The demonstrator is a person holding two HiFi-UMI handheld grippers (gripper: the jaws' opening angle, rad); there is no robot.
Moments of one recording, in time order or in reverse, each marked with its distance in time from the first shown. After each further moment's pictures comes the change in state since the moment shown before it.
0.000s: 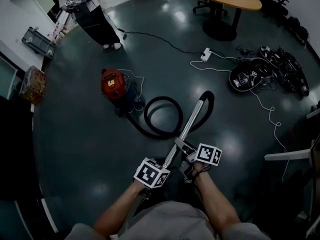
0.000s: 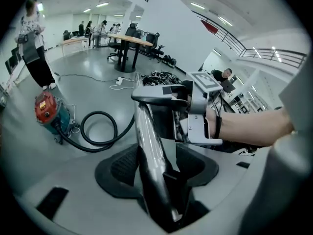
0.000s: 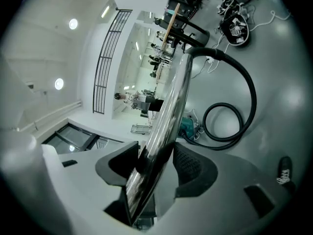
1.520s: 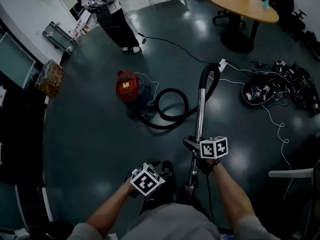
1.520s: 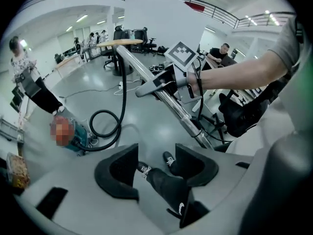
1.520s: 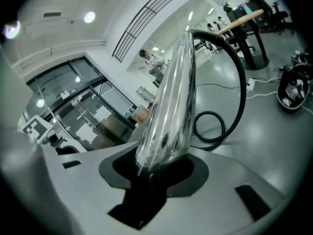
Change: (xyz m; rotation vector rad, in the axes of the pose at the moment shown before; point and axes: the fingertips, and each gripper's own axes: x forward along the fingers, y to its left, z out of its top) left arm -0.027 -0.007 -0.007 0.203 0.087 0.168; right arm -0.005 -0.002 0.040 -0.623 0.376 -0.065
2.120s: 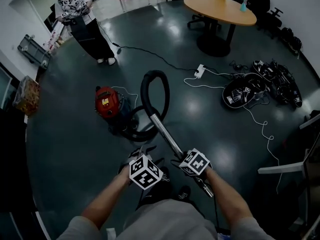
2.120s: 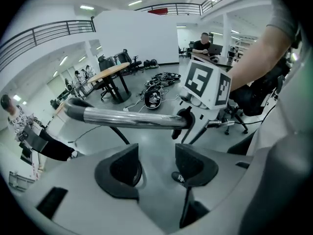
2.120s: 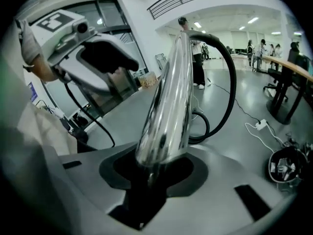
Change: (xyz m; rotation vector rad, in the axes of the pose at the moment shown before) left arm 0.001 0.117 0.118 0.362 -0.140 0.147; right arm 0.036 0.003 -0.013 -0.504 0.373 -0.093
